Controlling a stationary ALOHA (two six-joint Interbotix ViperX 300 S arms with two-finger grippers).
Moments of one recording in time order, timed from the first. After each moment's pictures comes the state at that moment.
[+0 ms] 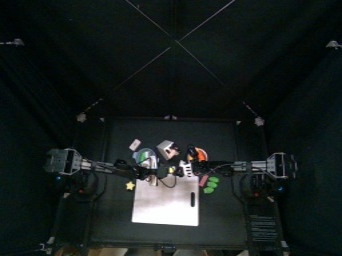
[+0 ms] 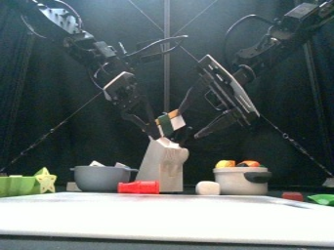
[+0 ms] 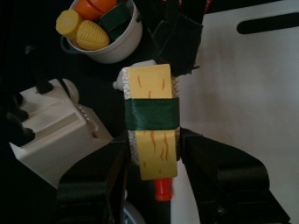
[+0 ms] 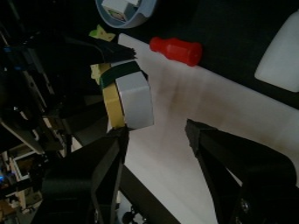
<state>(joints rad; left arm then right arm) 0.00 -0.03 0.62 0.91 0.25 -0.65 -0.17 -0.15 0.71 0.42 0.11 0.83</state>
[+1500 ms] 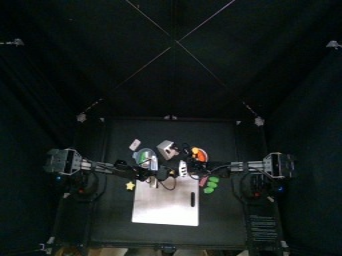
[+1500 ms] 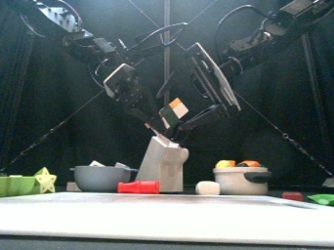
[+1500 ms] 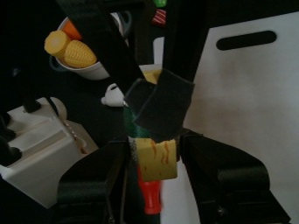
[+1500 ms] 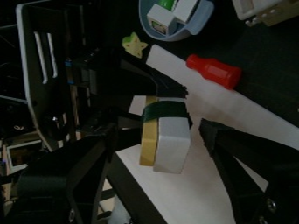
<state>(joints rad) 0.01 -0.03 0.62 0.91 0.18 -0.65 -0.13 -0.08 0.63 0.31 0.04 0.83</state>
